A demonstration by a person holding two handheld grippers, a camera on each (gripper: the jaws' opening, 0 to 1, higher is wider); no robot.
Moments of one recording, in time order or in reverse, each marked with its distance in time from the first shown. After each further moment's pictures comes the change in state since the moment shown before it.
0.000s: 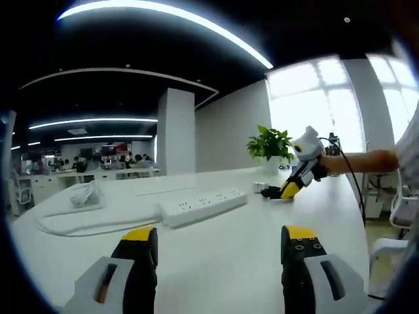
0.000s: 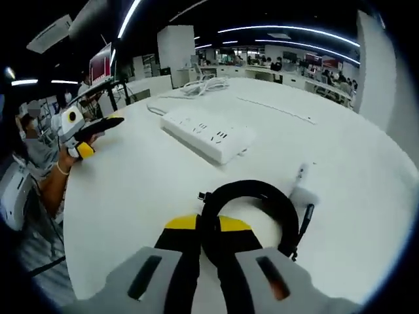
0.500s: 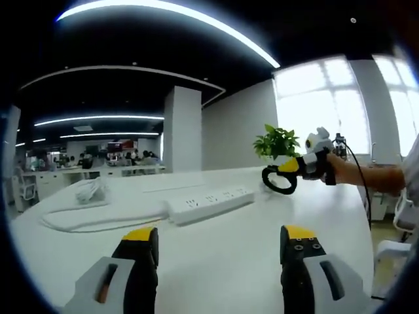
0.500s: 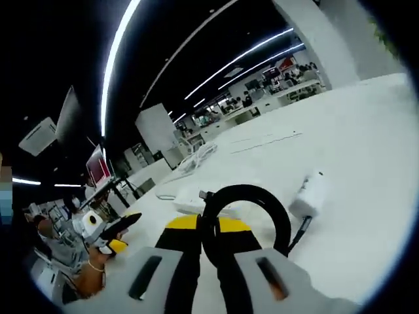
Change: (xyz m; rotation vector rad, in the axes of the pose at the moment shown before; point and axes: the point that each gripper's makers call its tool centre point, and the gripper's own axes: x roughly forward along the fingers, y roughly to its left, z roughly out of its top) left arm 0.001 0.006 -0.005 0.014 0.027 0.041; right arm -0.012 0.016 0.061 0.411 -0.432 0.066
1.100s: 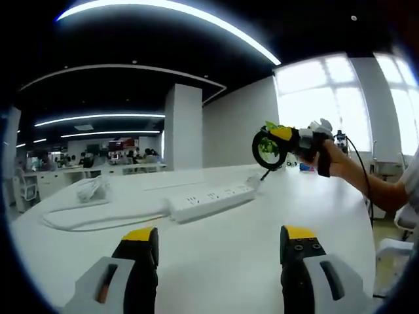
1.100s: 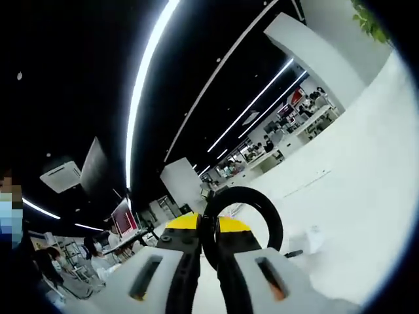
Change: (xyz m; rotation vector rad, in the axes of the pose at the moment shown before) left arm 0.001 0.001 -0.003 0.008 0.019 0.010; right arm 0.012 0.046 0.070 0.053 -0.314 0.164
